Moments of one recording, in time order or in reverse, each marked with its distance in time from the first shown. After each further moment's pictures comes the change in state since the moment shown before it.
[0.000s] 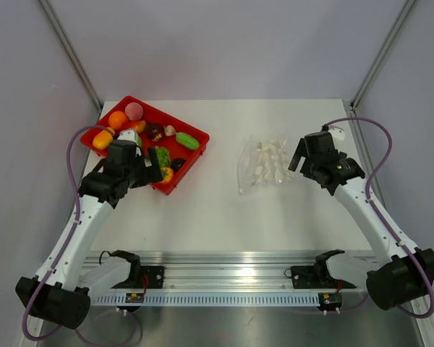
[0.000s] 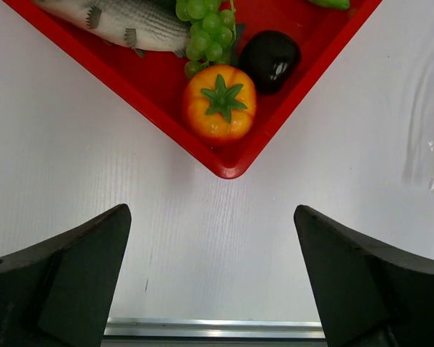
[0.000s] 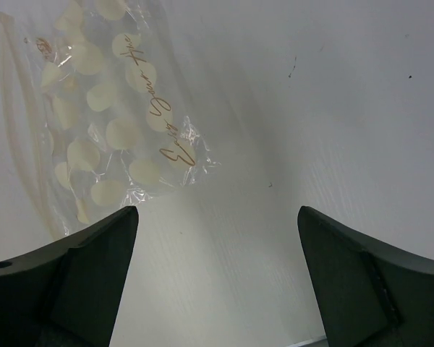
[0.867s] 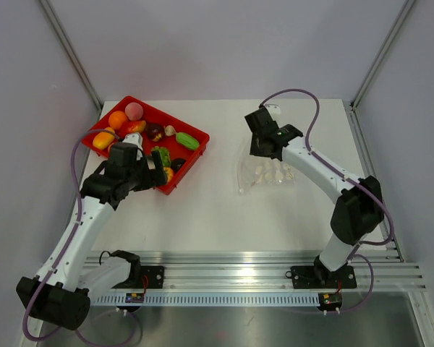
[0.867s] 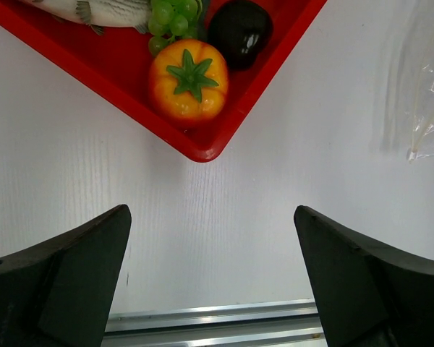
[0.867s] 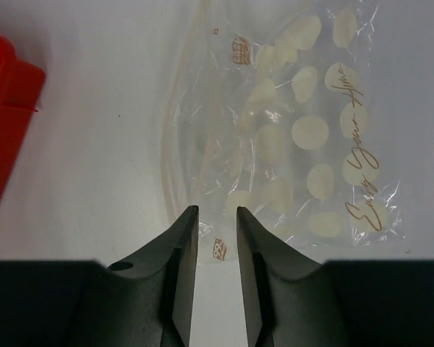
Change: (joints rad) left arm 0.000 -0.009 -0.037 0.010 0.109 -0.005; right arm 0.272 0.507 0.415 0.062 -0.009 0.003
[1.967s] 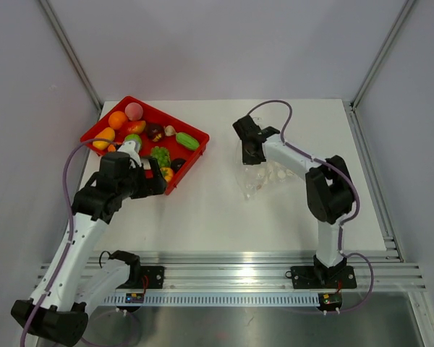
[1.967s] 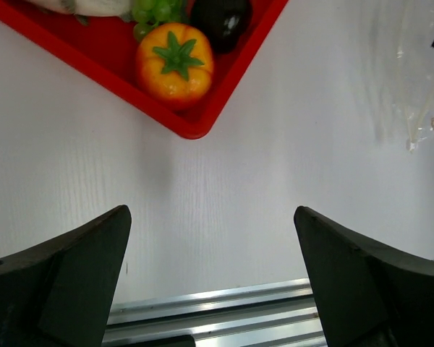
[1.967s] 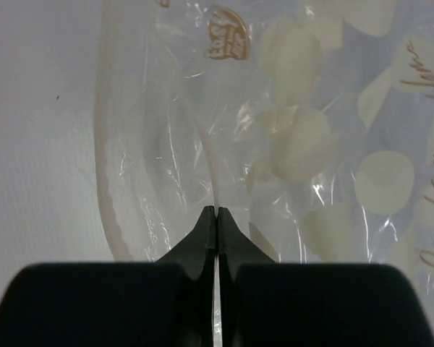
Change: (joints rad) left arm 0.000 -0.116 -0.041 -0.041 0.046 0.032; right arm -0.006 0.379 0.136 -0.003 -0.045 -0.087
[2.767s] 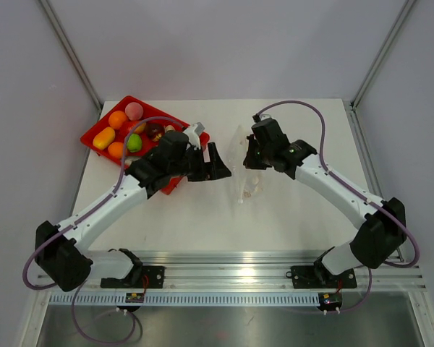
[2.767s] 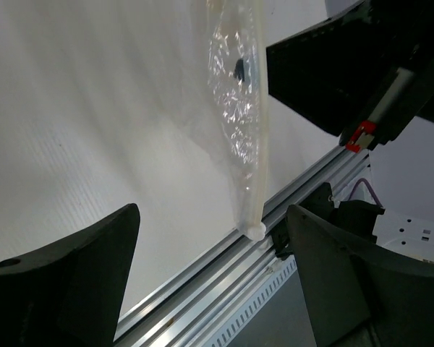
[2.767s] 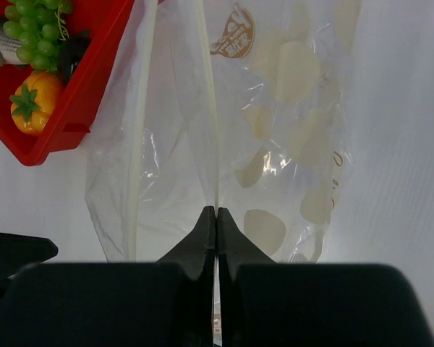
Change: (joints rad) left arm -0.379 0.394 0.139 0.423 0.285 -0.303; right arm 0.065 -0.550 -0.298 0.105 -0.250 0.070
